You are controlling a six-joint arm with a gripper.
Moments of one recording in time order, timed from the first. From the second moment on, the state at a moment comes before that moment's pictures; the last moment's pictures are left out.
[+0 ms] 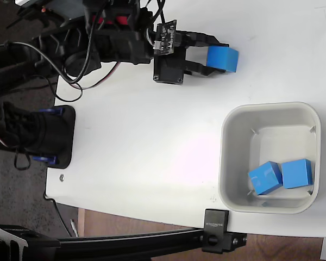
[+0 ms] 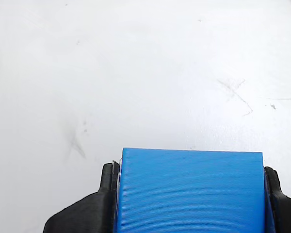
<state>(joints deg) -25.1 72.8 108.2 8.9 26.3 32.4</state>
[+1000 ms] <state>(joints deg) 9.8 78.8 84.6 26.0 -10.1 3.9</state>
